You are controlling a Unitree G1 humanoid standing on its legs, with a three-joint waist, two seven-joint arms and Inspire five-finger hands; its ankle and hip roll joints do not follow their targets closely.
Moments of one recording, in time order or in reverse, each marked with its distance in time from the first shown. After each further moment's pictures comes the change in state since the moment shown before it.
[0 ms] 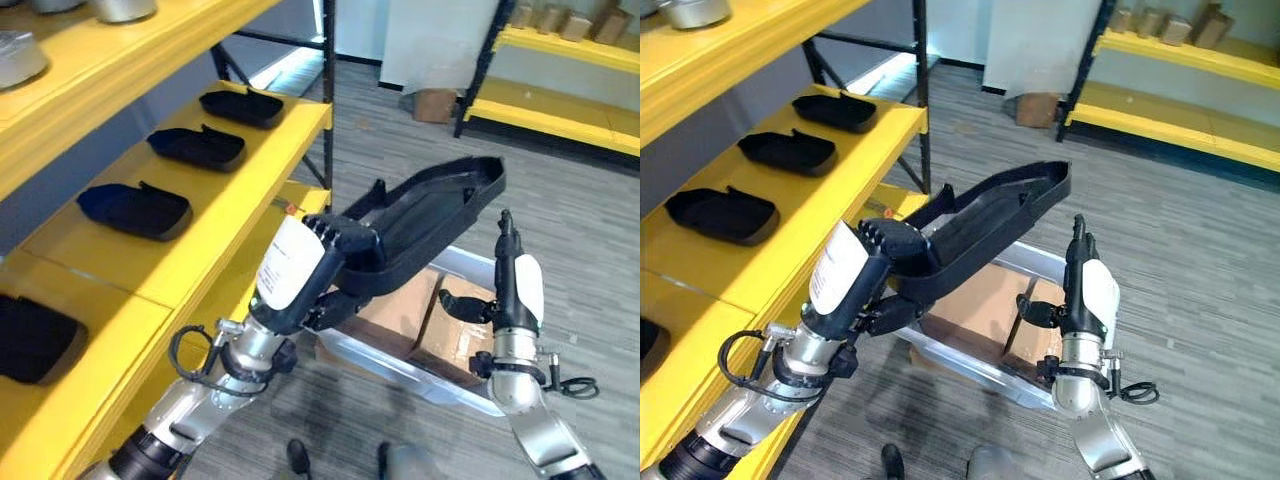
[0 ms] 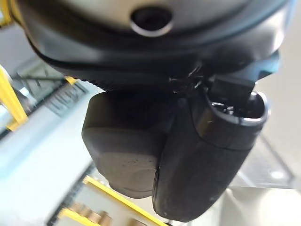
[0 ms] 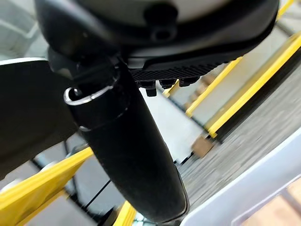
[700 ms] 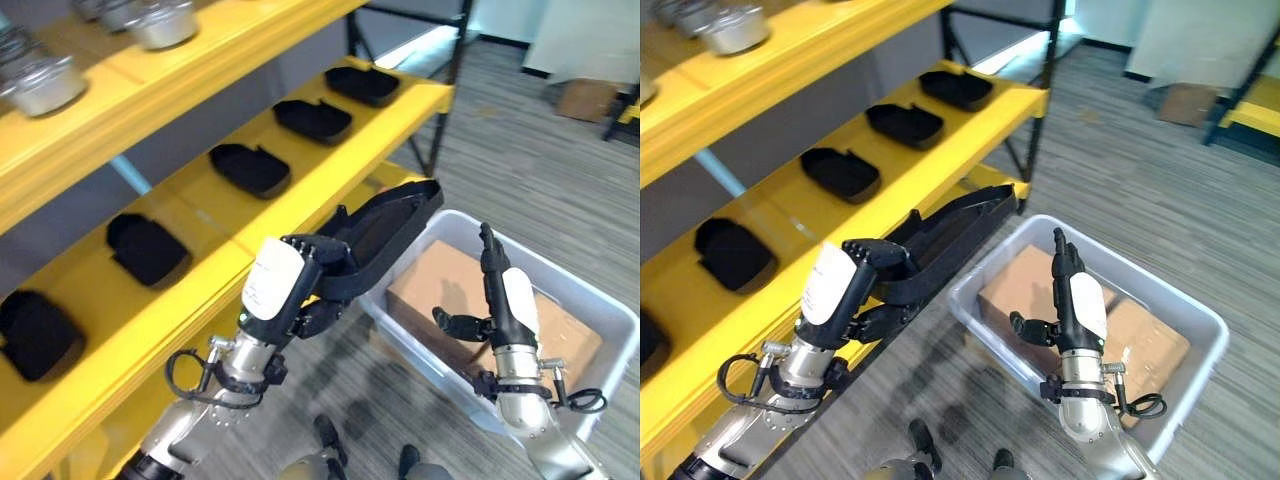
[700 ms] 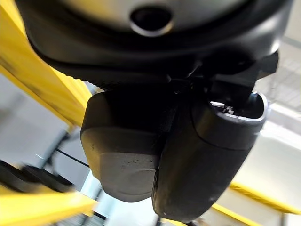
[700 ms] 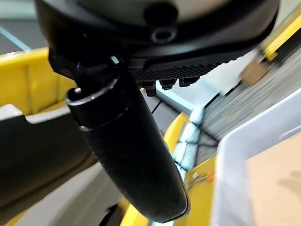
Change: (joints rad) left arm 0.128 0.028 0.032 0.034 0.065 0.039 0.067; right arm 0.069 -0.125 0.054 -0.031 -0.005 -0.088 -0.023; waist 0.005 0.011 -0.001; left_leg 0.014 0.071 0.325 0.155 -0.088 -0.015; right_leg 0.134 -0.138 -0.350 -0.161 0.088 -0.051
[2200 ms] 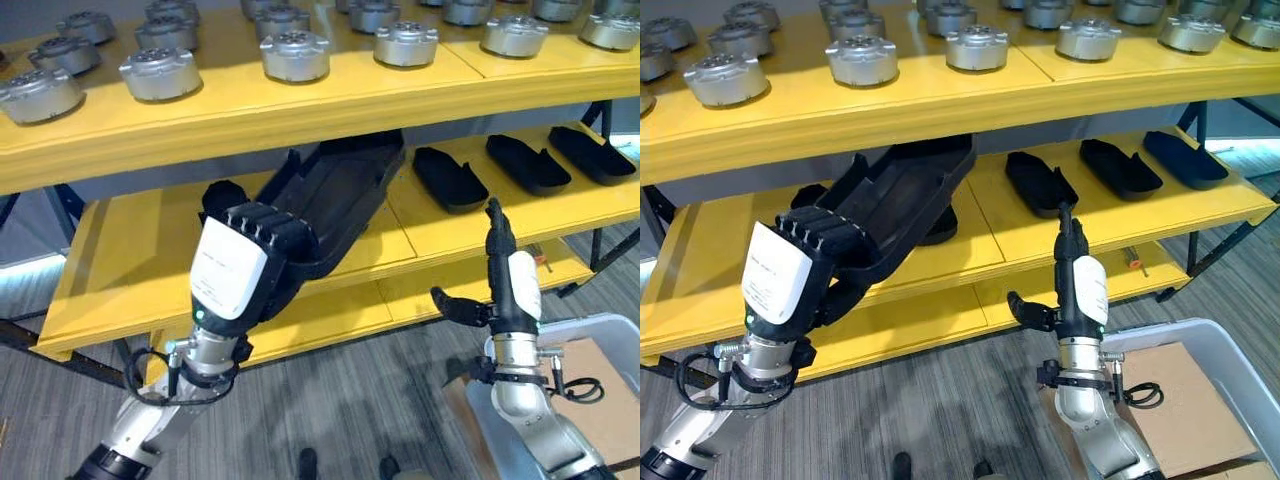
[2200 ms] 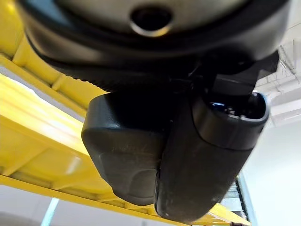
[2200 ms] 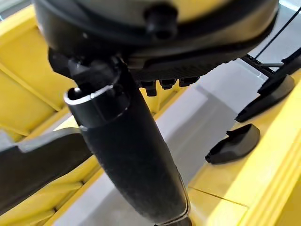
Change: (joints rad) left arm 0.018 0.059 0.099 -0.009 0.216 0.112 0.237; right arm -0.043 0.051 -0.007 0.059 -0.039 -0.098 -0.046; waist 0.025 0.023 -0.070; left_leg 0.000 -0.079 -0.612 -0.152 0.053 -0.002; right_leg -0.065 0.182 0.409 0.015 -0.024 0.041
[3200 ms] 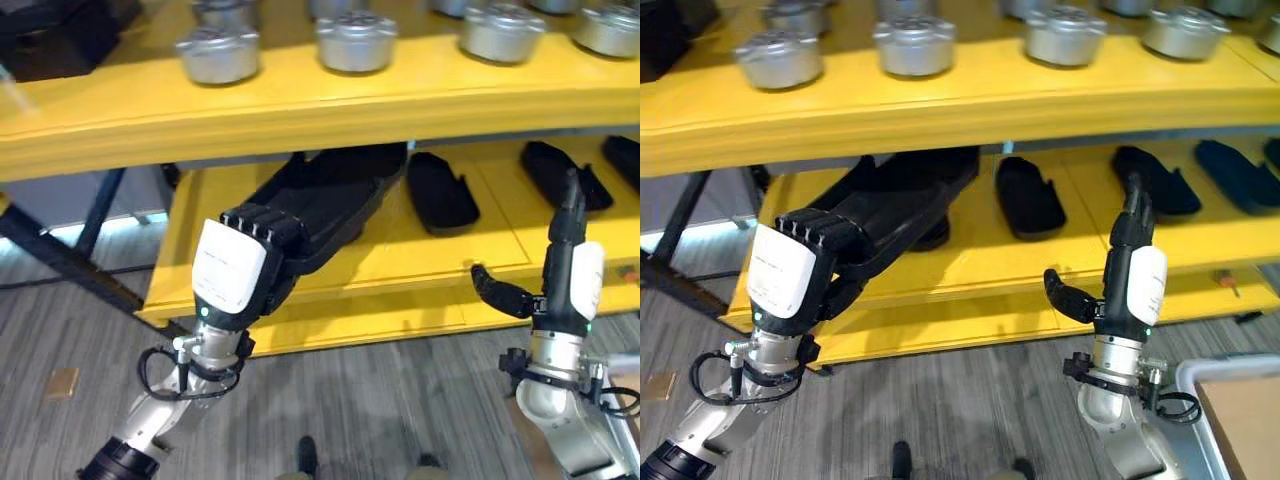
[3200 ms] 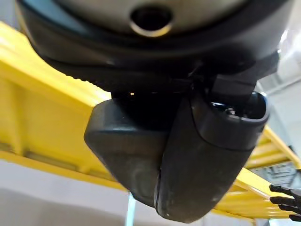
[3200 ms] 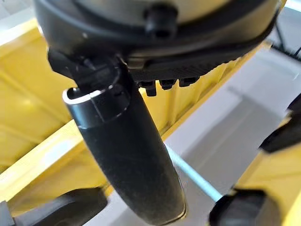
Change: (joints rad) left arm -0.040 0.016 -0.052 0.061 0.006 0.101 0.054; right arm 0.042 -0.006 -0.132 -0.078 -0.026 -0.019 -0.144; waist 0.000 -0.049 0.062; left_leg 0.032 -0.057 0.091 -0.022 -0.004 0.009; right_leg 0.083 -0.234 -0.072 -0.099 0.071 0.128
